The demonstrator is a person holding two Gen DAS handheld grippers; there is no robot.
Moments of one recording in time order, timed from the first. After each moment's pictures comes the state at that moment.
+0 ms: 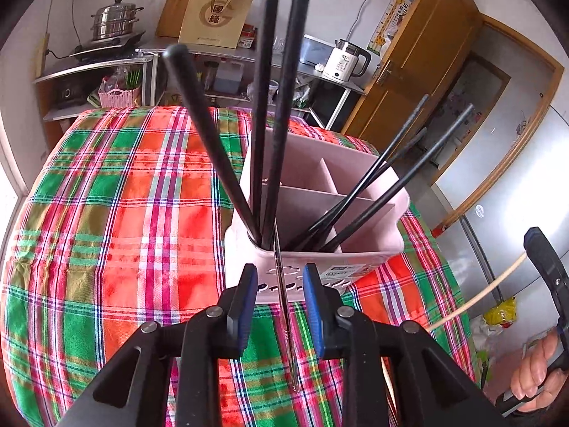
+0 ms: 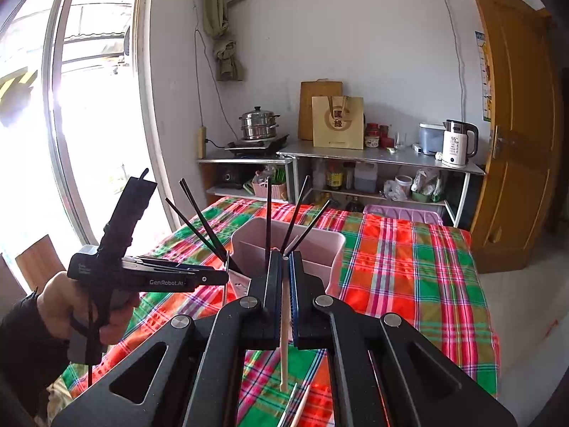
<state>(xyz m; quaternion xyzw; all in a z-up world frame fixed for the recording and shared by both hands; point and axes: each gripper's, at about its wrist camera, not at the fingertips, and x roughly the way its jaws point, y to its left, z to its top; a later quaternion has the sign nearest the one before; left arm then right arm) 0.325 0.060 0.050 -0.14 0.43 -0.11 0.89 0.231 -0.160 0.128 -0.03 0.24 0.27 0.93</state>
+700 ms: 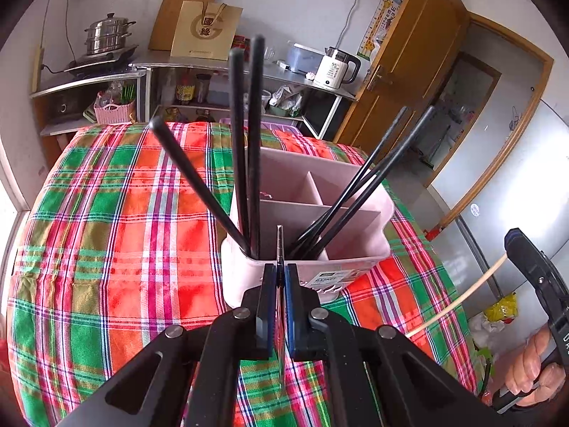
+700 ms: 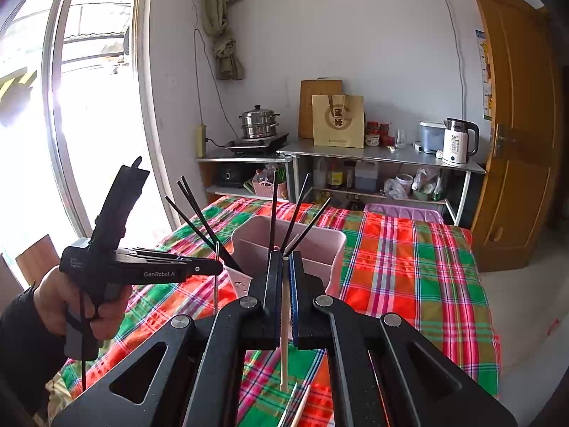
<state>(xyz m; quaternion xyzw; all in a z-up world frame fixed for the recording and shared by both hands) 0.315 0.057 0.070 -0.12 0.41 -0.12 0.90 0.231 -0.160 0.127 -0.03 0.24 0.27 0.93</state>
